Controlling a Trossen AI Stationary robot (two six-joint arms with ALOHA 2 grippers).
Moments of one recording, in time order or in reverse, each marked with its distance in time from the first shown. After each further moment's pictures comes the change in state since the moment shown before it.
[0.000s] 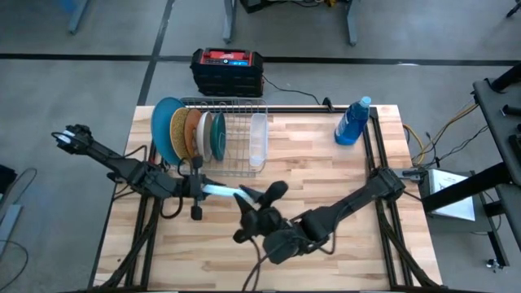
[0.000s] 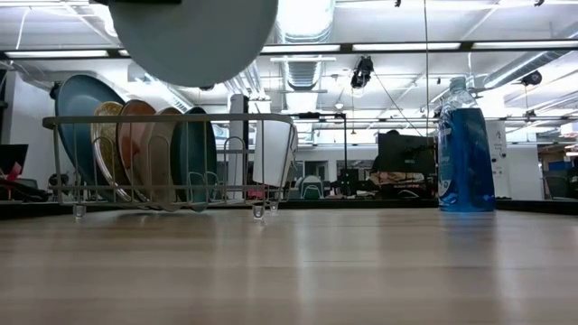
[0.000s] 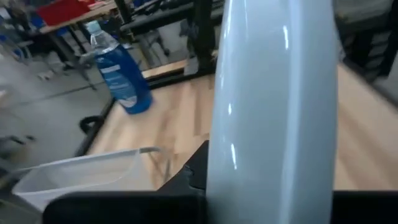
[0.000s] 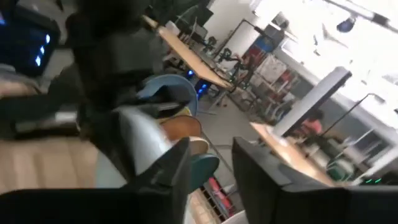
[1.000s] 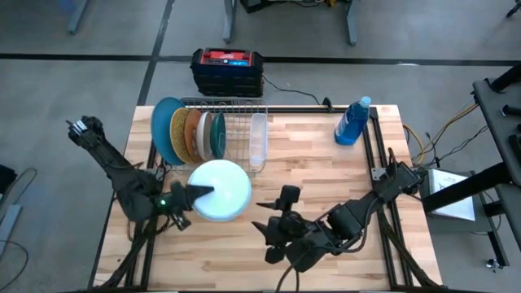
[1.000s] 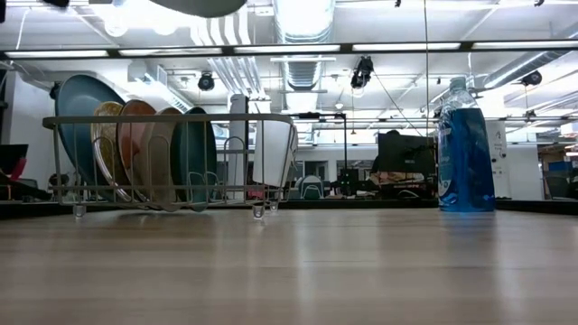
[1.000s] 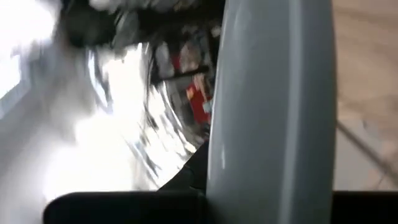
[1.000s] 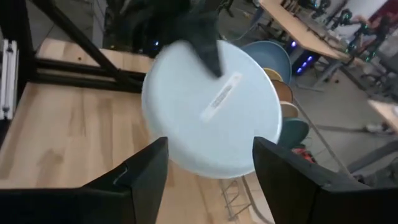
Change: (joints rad) left arm -0.350 0.061 -0.003 0.199 -0.575 1.554; right arm 0.075 -0.174 0.001 -0.591 -0.392 0.548
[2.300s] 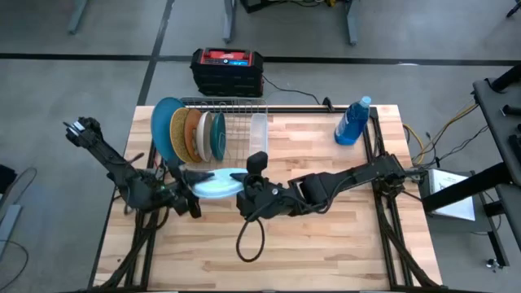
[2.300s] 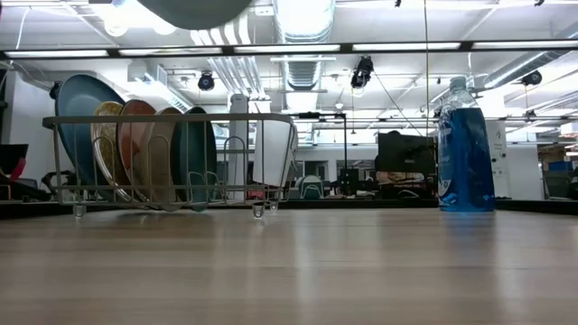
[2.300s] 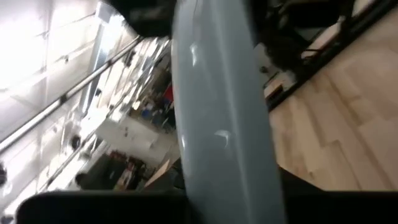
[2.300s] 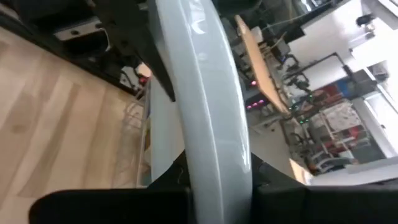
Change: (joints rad) left arm 0.077 -0.015 0.000 0.206 0.002 -0.700; right arm -0.220 0.051 -0.006 0.246 -0.106 -0.726
